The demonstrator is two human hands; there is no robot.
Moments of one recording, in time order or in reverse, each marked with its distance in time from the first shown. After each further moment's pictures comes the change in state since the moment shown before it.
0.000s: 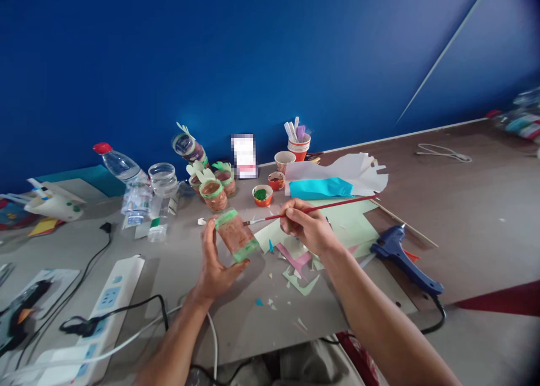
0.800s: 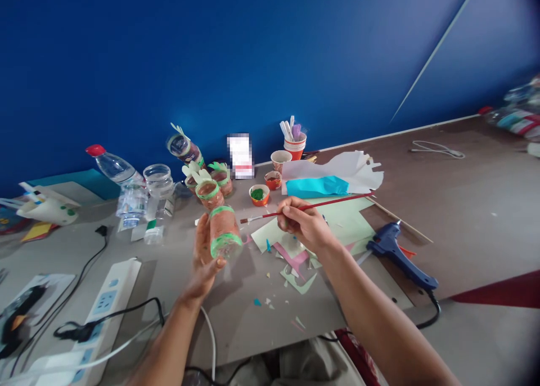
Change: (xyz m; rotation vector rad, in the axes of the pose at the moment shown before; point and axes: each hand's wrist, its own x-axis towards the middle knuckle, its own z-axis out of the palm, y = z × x) left_hand 0.014 0.020 -0.008 -0.579 -0.018 -0.377; right_hand 0.001 0.001 -0.002 0.044 0.010 0.017
